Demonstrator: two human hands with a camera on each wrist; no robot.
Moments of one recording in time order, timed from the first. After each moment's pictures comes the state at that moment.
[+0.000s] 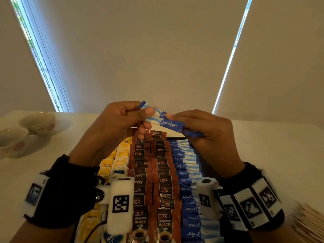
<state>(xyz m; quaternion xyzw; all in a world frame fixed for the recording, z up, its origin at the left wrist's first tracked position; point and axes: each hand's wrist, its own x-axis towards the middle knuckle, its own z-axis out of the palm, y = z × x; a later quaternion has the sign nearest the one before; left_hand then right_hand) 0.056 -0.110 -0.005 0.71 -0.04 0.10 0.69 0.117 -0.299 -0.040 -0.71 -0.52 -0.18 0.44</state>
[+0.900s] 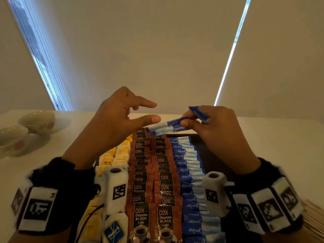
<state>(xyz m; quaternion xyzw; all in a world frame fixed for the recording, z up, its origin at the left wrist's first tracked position) 0.060 -0.094 -0.008 0.91 -0.10 0.26 0.31 0.102 -0.307 -0.011 -0.84 -0.29 -0.15 0.43</state>
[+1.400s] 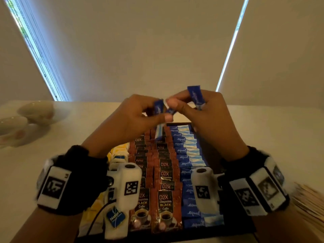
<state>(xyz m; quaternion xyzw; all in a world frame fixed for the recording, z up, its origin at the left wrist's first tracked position) 0.062 -0.120 -0.021 0.88 -0.17 0.15 0.41 0.095 -0.292 -0.019 -0.75 -0.33 -0.11 0.56</state>
